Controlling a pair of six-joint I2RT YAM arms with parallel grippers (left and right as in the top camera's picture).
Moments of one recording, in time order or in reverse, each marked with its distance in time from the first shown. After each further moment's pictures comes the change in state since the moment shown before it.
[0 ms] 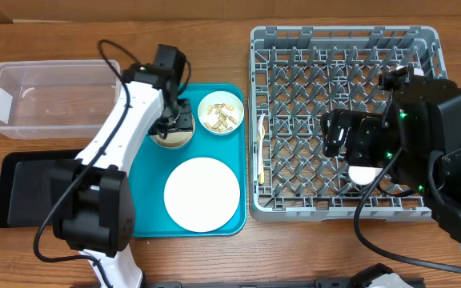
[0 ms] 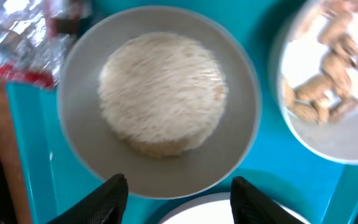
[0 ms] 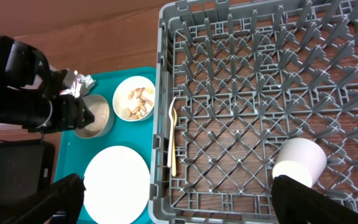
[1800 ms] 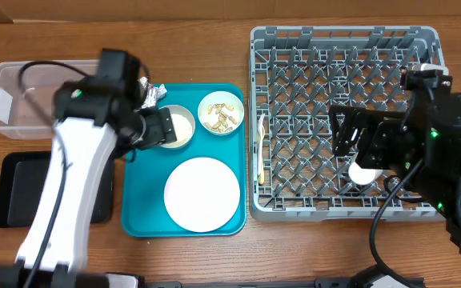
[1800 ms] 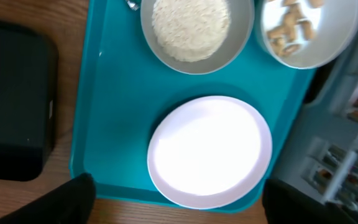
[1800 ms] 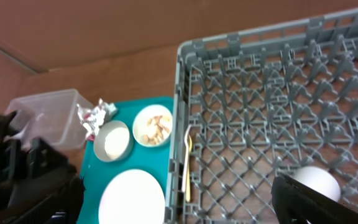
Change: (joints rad) left arm 0.100 -0.346 0.003 -0.306 0.105 -0.150; right arm 0.000 -0.068 0.000 0.086 0.002 -0.002
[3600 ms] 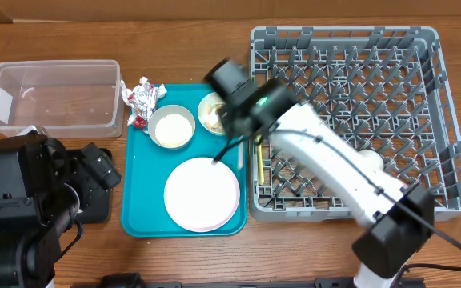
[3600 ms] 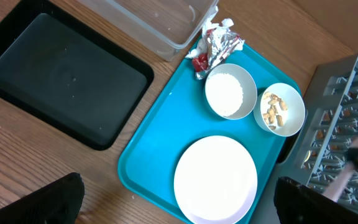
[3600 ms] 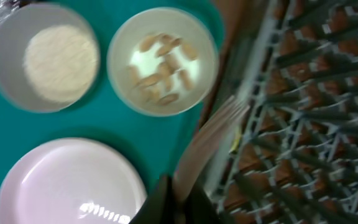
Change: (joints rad) left arm 0.206 -0.582 0.000 -0.122 -0.125 -0.127; right arm 0.248 0.723 -0.043 0.251 0.084 -0.157
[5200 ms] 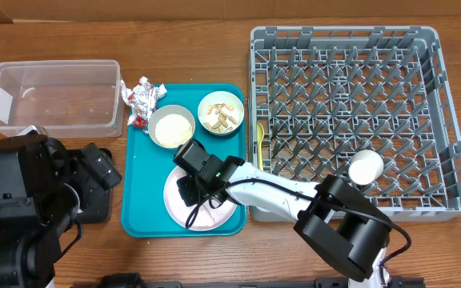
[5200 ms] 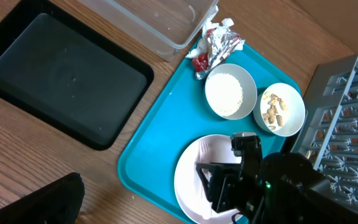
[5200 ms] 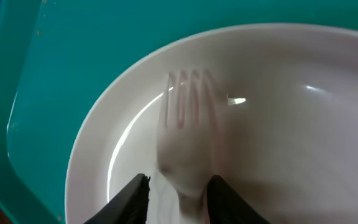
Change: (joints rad) left arm 0.000 0.000 0.000 0.000 0.000 0.000; right arm 0.280 0.137 -0.523 0.714 -0.350 0.200
